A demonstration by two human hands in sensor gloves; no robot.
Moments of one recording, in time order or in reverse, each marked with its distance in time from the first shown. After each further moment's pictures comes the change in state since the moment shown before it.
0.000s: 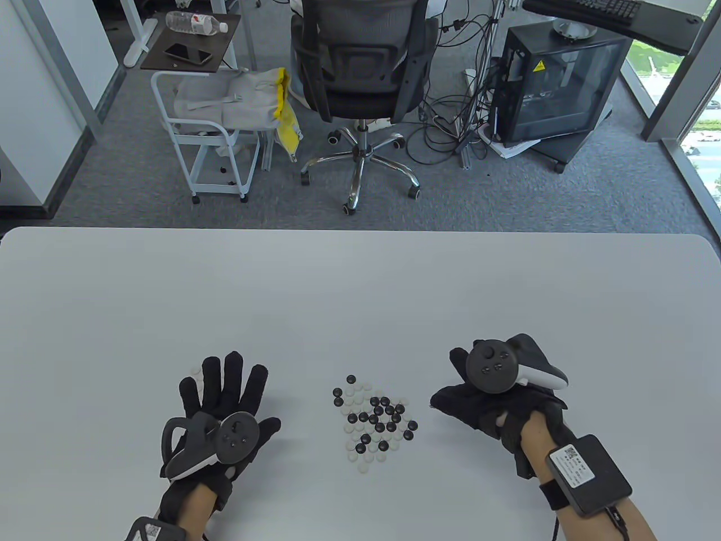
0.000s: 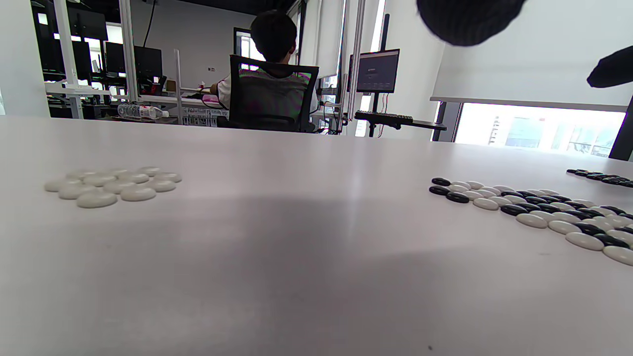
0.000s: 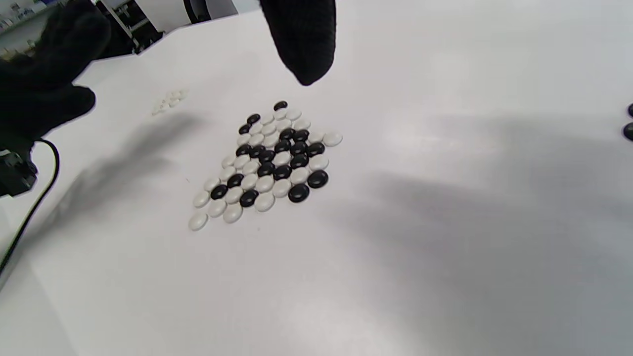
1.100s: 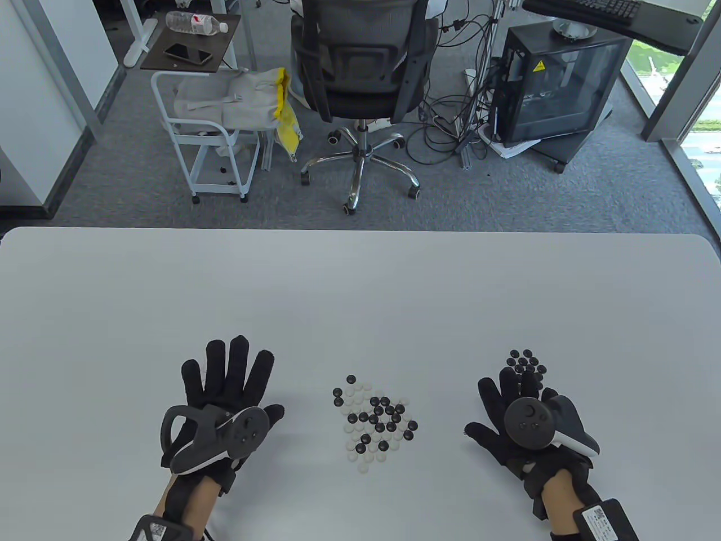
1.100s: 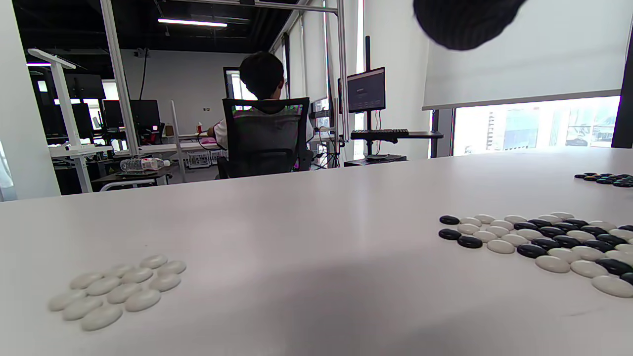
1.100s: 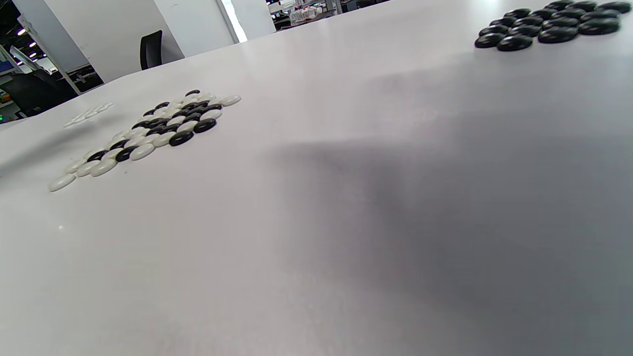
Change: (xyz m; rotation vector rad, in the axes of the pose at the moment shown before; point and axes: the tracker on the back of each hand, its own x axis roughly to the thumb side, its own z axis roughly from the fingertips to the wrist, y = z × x) left_hand 0.017 0.027 -0.006 0.077 -0.019 -0.132; right_hand -0.068 0.084 0.039 -0.288 0.111 -0.029
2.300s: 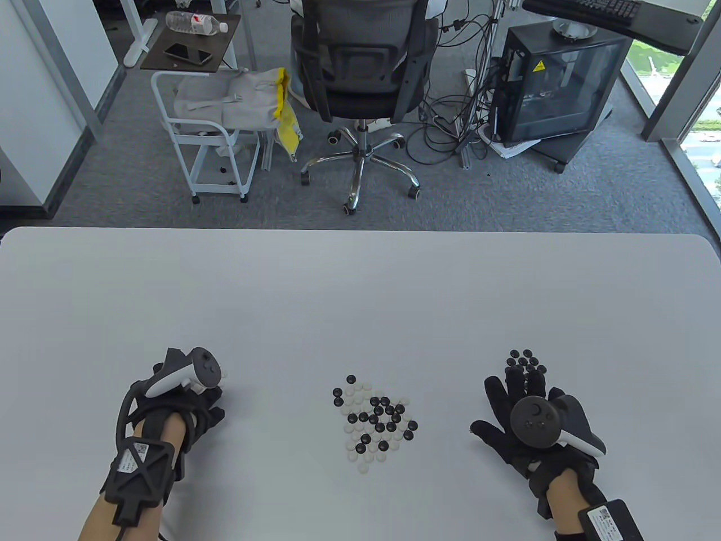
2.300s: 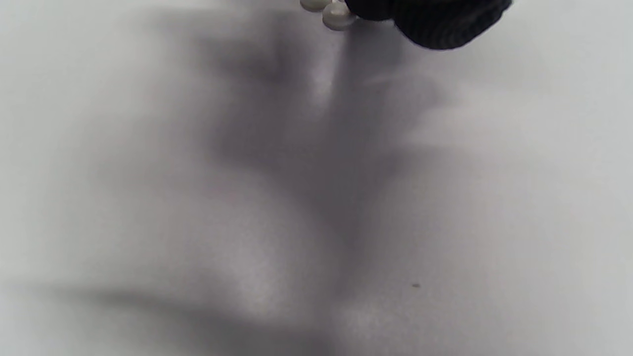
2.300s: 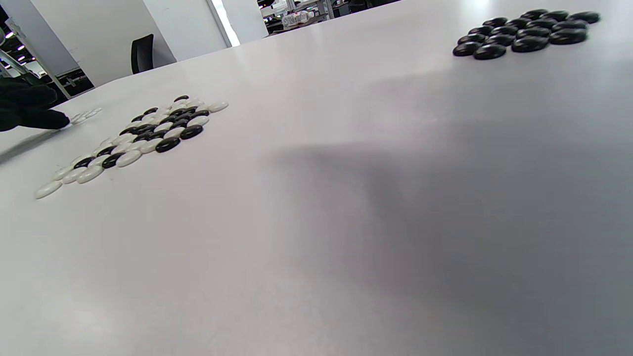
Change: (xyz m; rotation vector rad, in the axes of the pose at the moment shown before) left_hand -0.110 -0.070 -0.046 -0.914 0.374 0.225; right_hand -0.006 -0.006 0.006 -0.012 0.023 -0.002
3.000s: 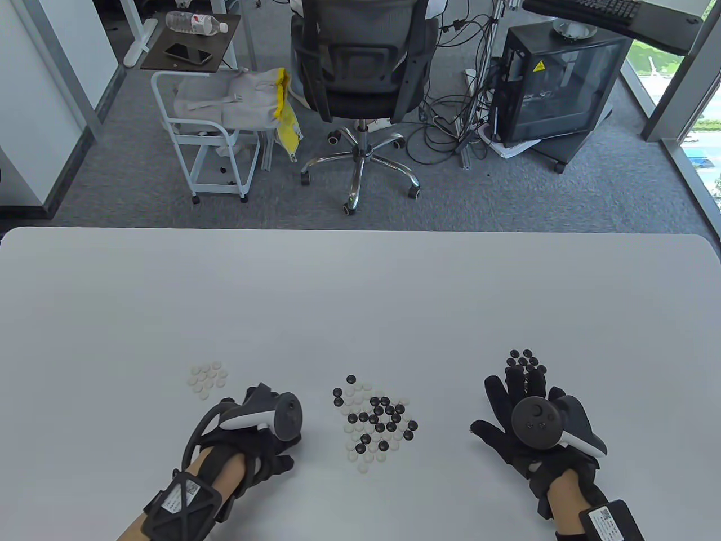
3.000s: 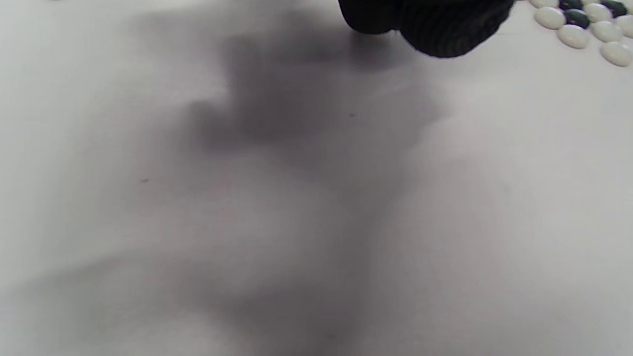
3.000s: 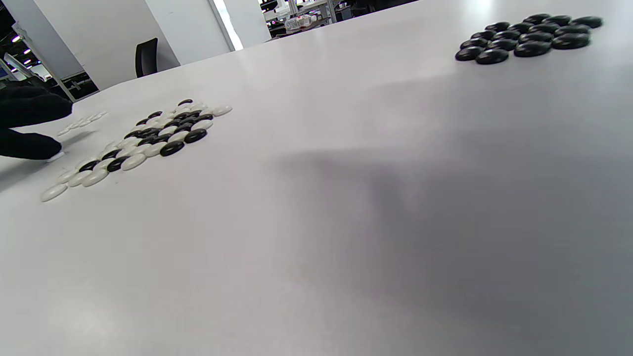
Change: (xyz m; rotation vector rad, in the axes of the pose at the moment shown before) left_hand 0.093 -0.046 0.046 0.001 -0.285 -0.284; right_hand 0.002 -0.001 0.002 -0.009 -0.009 -0.002
